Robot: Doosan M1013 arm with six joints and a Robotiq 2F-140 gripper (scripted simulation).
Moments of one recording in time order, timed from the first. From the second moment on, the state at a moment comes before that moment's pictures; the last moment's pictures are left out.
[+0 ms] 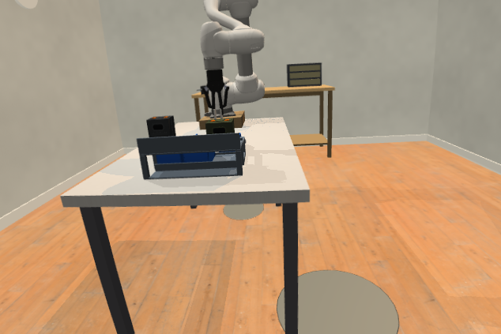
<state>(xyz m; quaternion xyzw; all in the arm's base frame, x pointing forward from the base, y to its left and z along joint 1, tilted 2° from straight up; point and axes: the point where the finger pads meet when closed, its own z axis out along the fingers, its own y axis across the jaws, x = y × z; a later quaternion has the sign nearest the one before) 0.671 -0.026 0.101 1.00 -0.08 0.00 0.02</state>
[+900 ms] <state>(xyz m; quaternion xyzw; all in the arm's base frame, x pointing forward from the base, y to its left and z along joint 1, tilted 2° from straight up) 0.671 -0.028 0.055 1.00 -0.08 0.00 0.02</state>
